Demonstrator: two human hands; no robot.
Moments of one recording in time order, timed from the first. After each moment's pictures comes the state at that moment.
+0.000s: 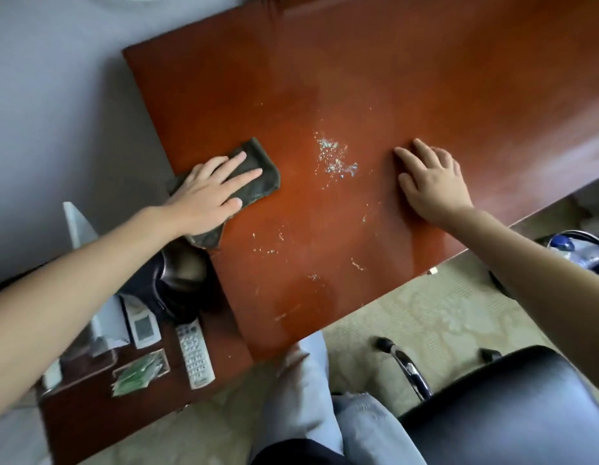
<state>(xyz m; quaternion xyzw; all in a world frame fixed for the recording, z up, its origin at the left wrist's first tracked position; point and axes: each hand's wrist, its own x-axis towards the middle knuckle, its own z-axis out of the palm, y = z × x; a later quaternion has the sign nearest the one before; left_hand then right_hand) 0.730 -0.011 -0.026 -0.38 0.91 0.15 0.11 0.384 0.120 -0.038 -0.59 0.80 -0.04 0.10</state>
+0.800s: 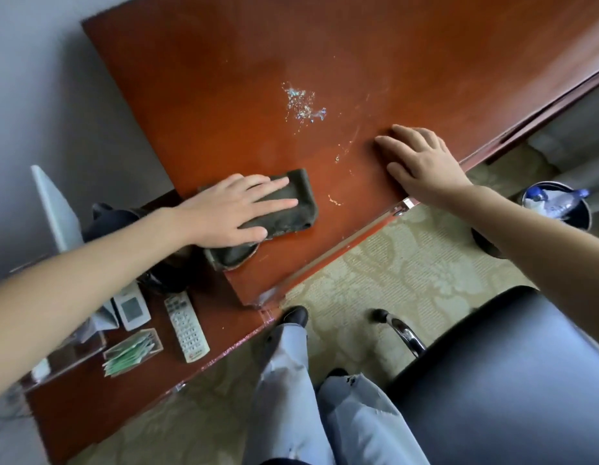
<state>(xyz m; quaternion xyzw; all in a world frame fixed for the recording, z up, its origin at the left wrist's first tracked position) 0.714 0.080 -0.030 -0.10 0.98 0.07 0.15 0.387 0.208 -0.044 -0.65 0.75 -0.06 0.07</state>
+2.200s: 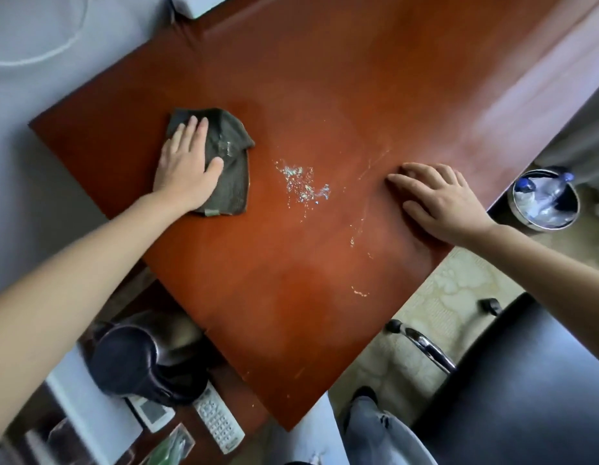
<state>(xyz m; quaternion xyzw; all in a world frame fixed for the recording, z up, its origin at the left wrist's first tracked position) 0.639 -0.126 -0.042 -0.43 0.89 0.13 0.01 0.359 0.166 -0.041 -0.60 0.79 -0.05 0.08</state>
